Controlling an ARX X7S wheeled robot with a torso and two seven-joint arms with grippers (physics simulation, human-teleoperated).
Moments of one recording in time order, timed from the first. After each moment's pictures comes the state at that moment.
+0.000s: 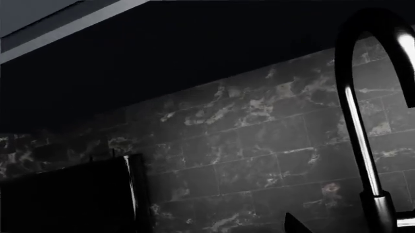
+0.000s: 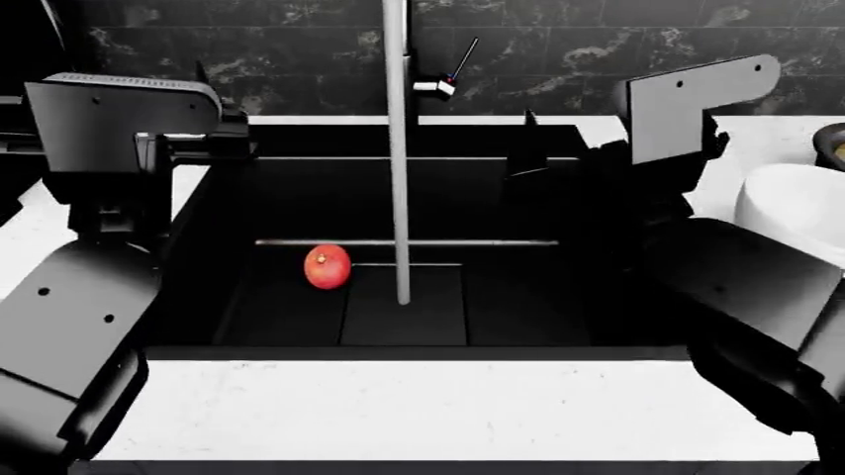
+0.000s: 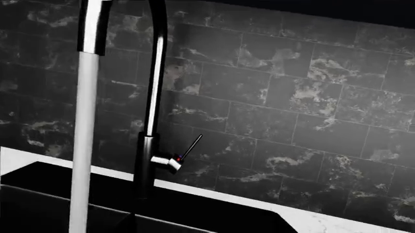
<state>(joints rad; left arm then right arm) -0.80 -0.54 0.34 0.32 -0.37 -0.59 -0.53 1.08 0.69 -0.78 -0.22 1.00 0.47 0.62</state>
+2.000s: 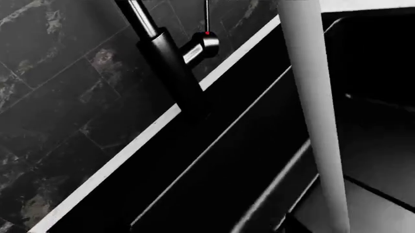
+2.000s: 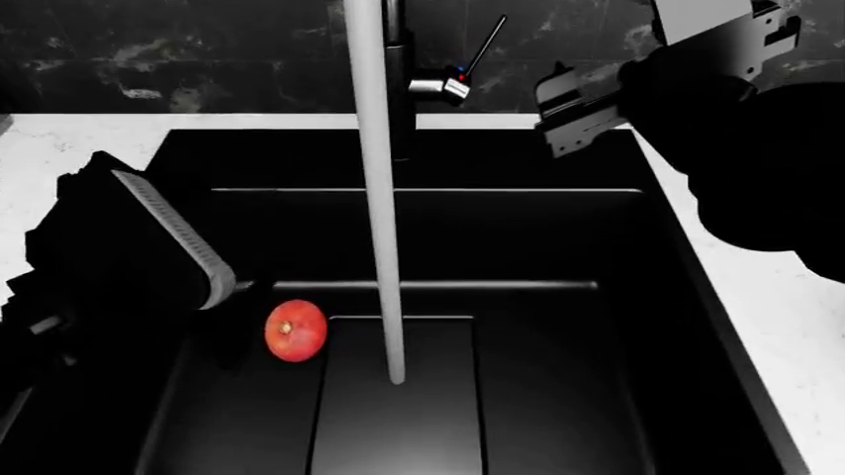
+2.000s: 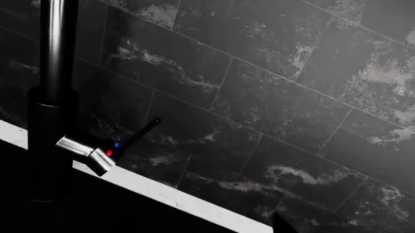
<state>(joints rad) -0.84 -1.04 0.36 0.66 -0.91 -0.95 0.09 1.50 0.70 -0.80 -0.17 1.23 0.99 0.63</state>
